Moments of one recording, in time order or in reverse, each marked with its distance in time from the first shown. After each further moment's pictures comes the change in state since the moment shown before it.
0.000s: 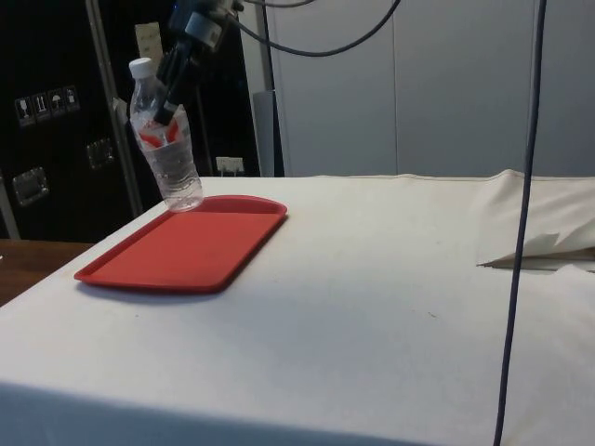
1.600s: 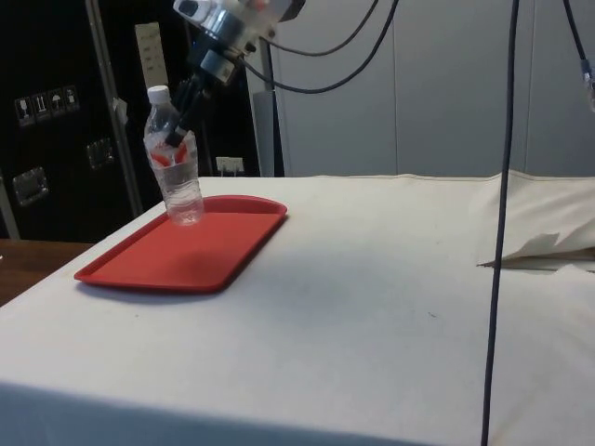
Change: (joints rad) arm -0.013 0.140 -0.081 0.063 0.302 0.035 -0.289
